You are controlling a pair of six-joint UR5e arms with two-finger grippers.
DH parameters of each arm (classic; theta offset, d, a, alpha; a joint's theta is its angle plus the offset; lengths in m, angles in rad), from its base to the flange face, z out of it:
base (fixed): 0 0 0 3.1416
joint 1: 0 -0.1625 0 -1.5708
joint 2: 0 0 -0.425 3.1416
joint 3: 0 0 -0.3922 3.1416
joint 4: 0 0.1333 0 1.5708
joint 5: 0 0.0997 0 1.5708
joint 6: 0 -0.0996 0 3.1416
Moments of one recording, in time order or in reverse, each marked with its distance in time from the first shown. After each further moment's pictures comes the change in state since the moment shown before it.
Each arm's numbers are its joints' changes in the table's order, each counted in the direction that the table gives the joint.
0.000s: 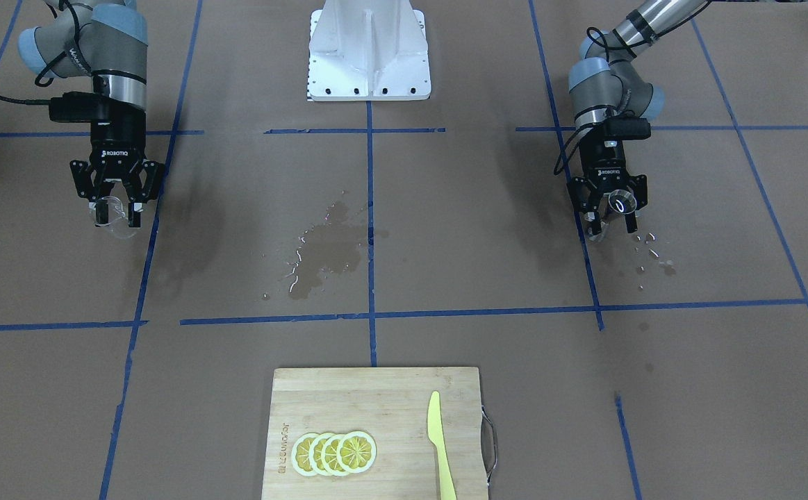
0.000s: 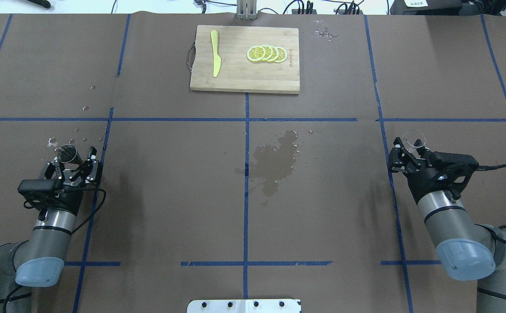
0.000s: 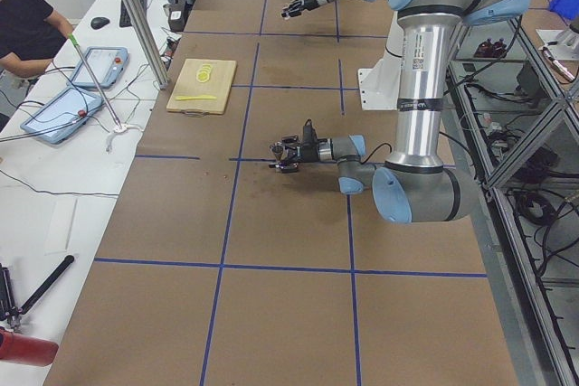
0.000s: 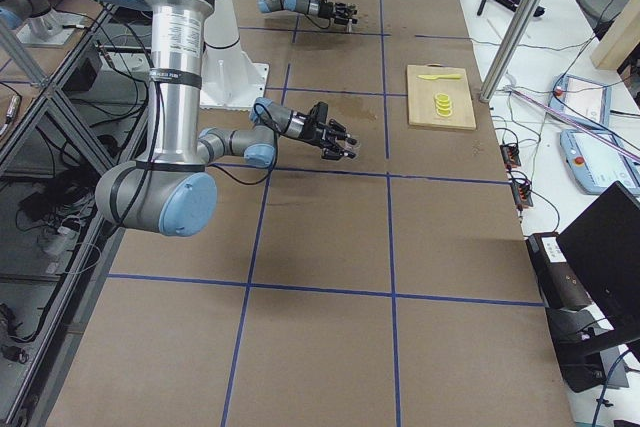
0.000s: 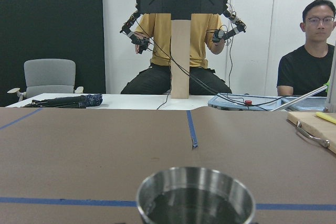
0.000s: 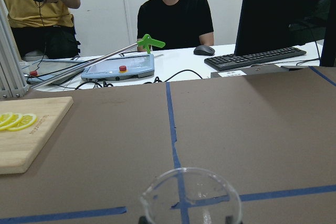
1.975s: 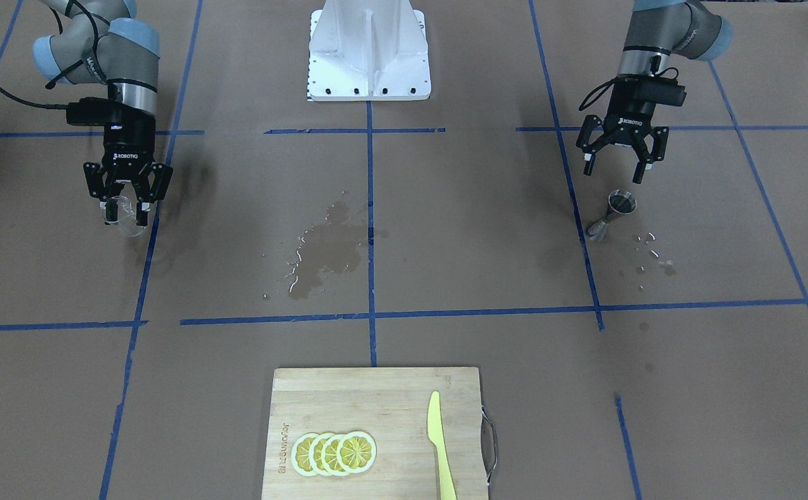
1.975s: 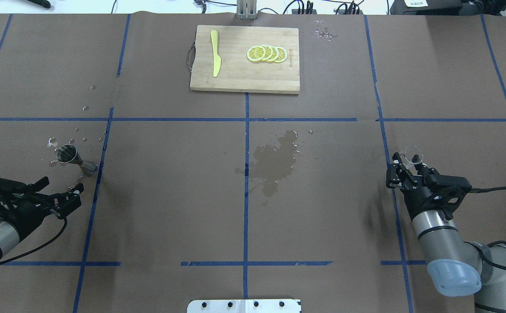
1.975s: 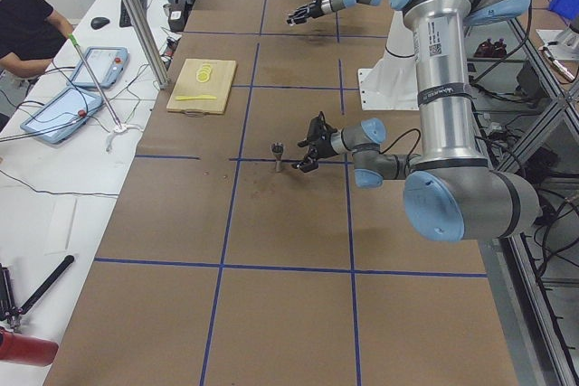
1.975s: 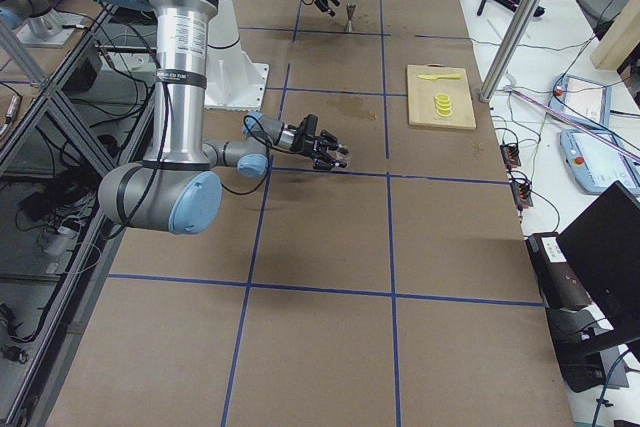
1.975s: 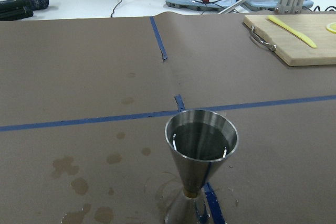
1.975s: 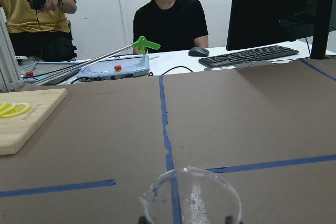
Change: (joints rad) left arm 0.006 0.342 0.452 0.100 -0.556 -0.095; right arm 0.091 -0.001 0.094 0.001 -0.113 -0.124
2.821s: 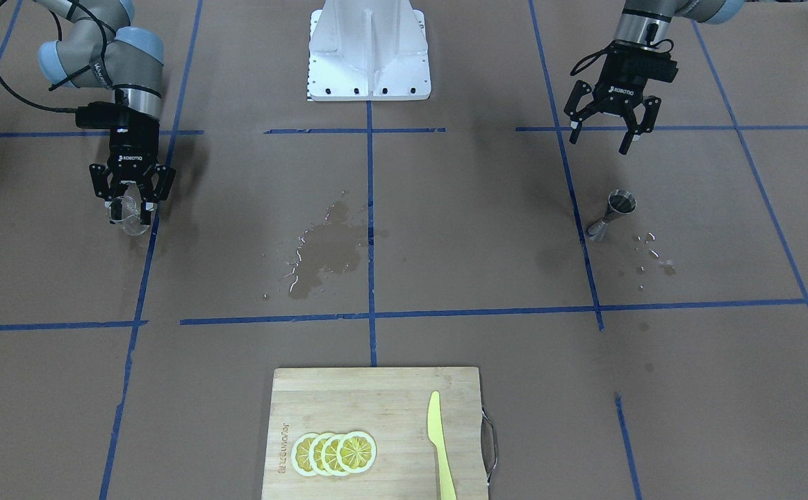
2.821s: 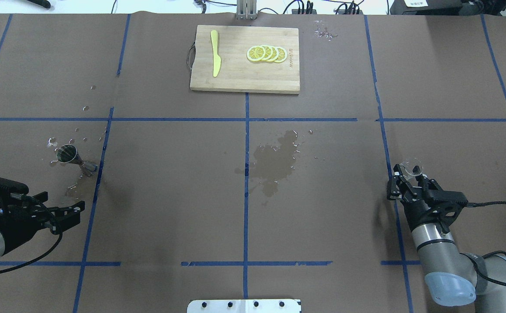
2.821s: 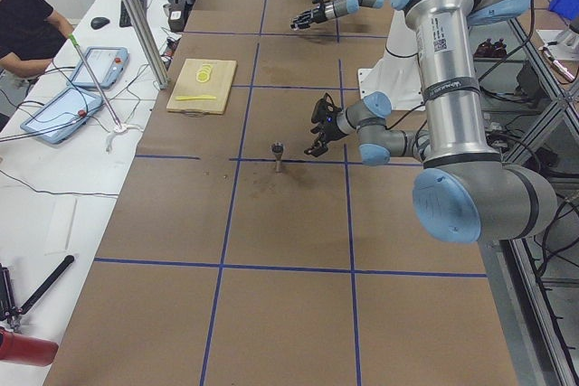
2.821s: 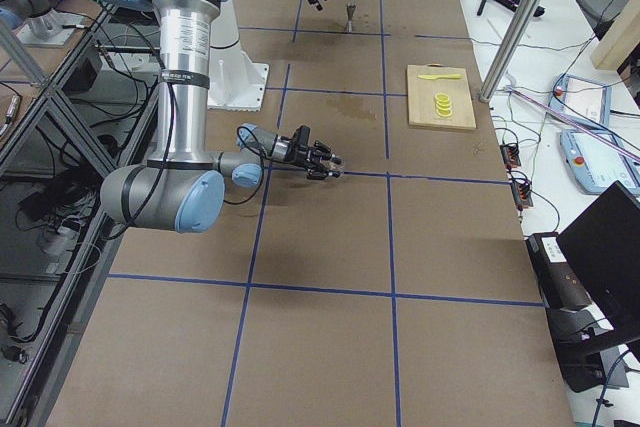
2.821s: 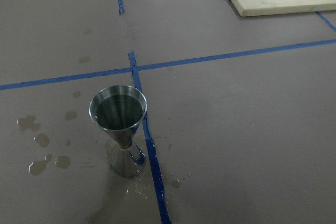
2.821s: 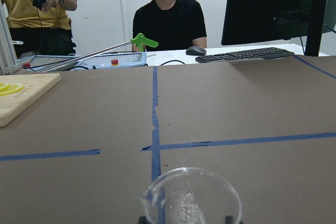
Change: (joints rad) left arm 0.011 0.082 0.284 0.267 -0.228 0.002; right arm 0.056 0.000 0.086 0.006 -0.073 -0.046
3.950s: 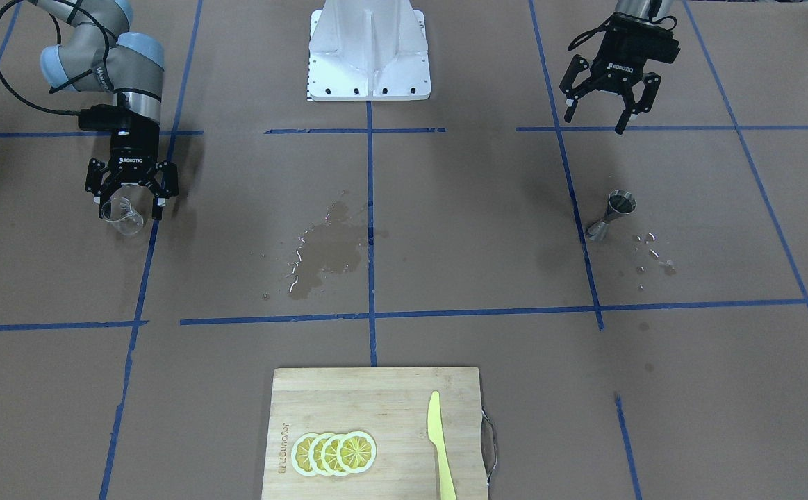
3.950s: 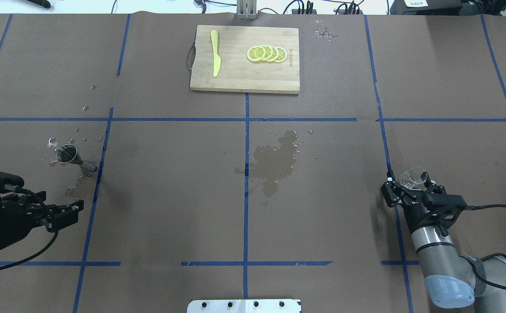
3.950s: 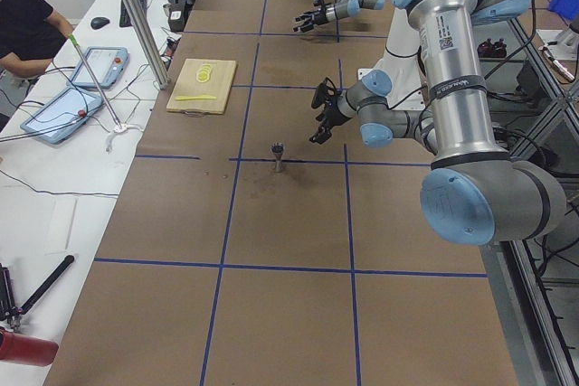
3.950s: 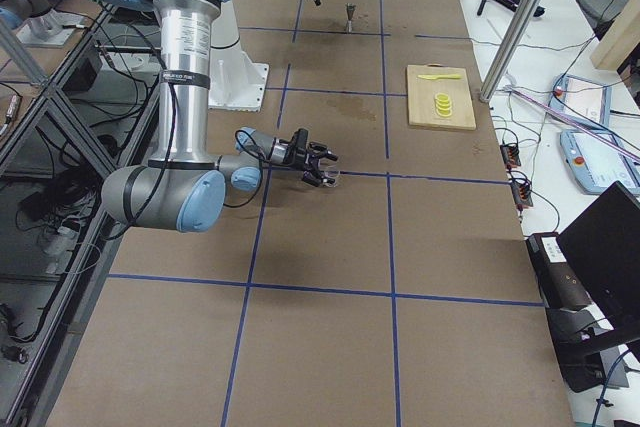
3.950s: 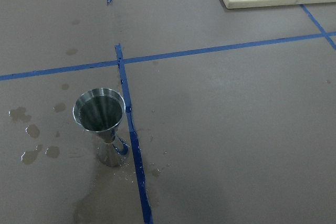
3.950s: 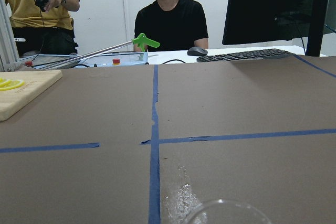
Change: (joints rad) left arm 0.046 0.001 0.068 0.056 -0.090 0.000; right arm 0.012 0.005 0.022 0.018 -0.013 0.001
